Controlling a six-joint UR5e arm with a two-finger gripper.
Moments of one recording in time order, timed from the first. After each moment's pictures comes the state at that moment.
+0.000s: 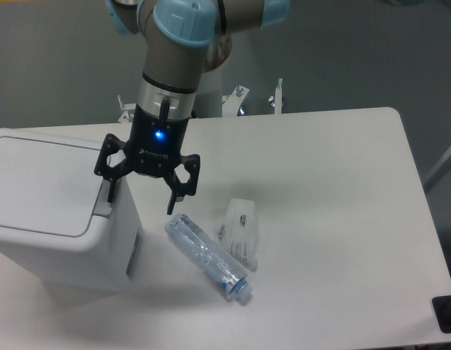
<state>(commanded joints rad) 2.29 -1.70 -1.65 -0.90 1.13 0.24</state>
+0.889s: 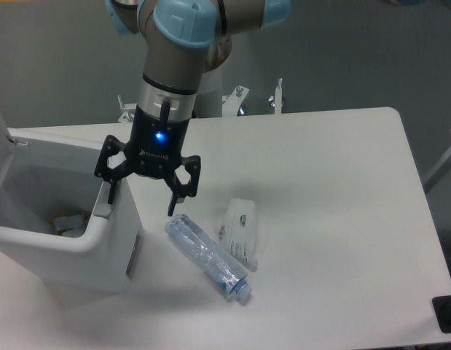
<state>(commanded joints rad) 2.32 -1.70 -1.59 -0.90 1.13 0.25</state>
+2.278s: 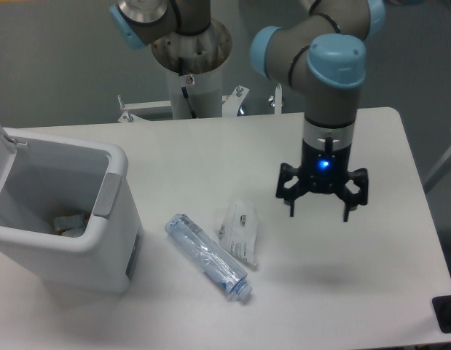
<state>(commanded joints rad) 2.65 -1.87 -1.62 -0.90 1.46 1.03</state>
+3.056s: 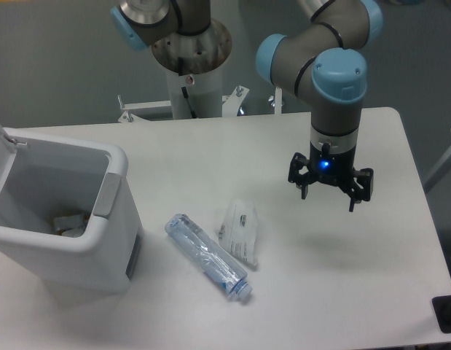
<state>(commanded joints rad) 2.65 -1.88 -1.67 -0.90 1.52 1.09</state>
